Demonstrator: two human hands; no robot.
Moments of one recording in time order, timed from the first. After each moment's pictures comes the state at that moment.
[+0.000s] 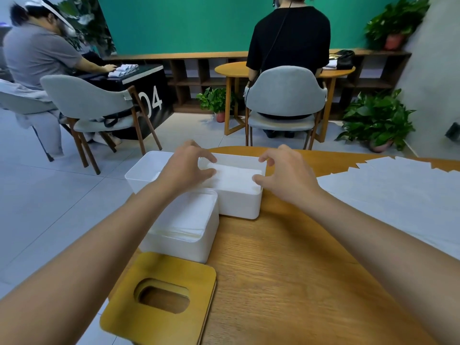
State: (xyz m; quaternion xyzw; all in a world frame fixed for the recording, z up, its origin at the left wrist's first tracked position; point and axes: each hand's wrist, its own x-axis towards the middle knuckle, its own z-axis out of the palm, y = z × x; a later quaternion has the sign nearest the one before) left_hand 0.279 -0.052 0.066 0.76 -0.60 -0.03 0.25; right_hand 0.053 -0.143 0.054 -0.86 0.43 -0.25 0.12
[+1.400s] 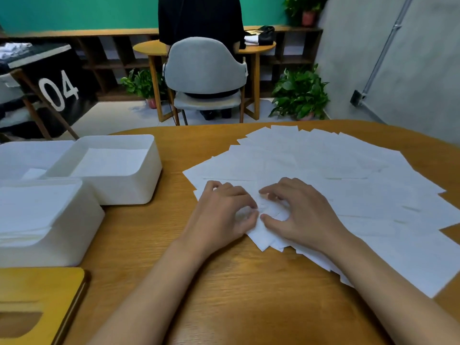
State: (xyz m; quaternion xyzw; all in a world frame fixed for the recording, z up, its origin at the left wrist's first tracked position) left_hand 0.009 -0.085 -0.048 0.54 -0.79 0.01 0.29; right_hand -0.202 -0.124 -0.031 -0.85 0.45 -0.22 0.14
